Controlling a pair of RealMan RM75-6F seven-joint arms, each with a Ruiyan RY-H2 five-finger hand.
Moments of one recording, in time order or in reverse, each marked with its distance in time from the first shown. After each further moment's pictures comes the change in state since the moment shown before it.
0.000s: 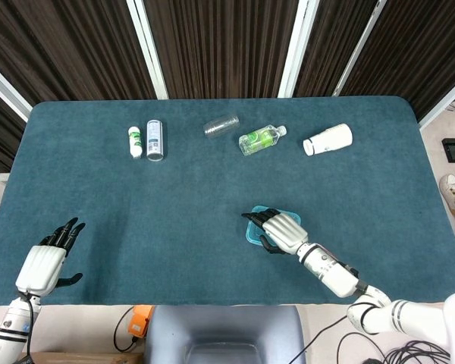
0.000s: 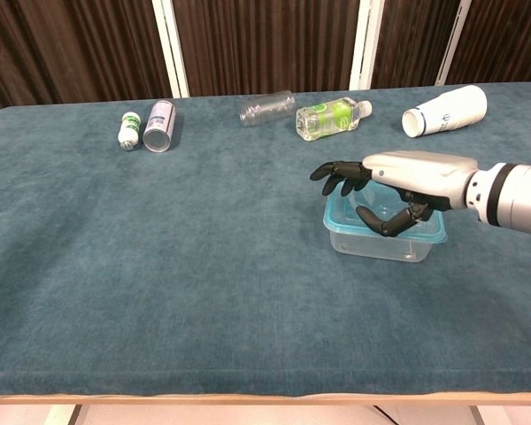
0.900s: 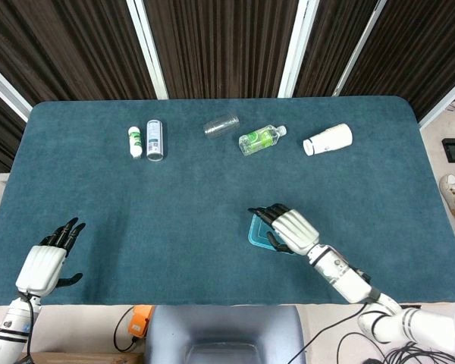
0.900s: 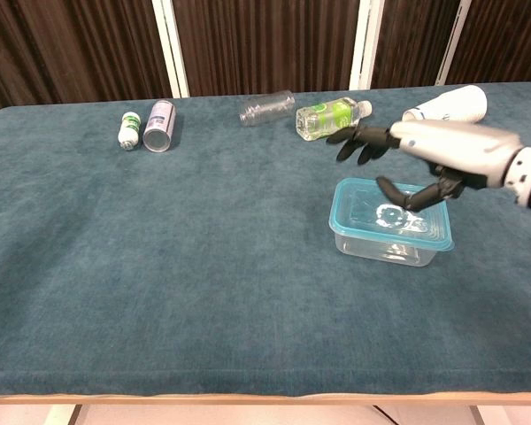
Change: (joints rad) left arm 0.001 -0.003 0.001 0.003 0.008 0.007 0.004; right arm -0.076 0.041 -0.008 -0.020 -0.111 0.262 0.005
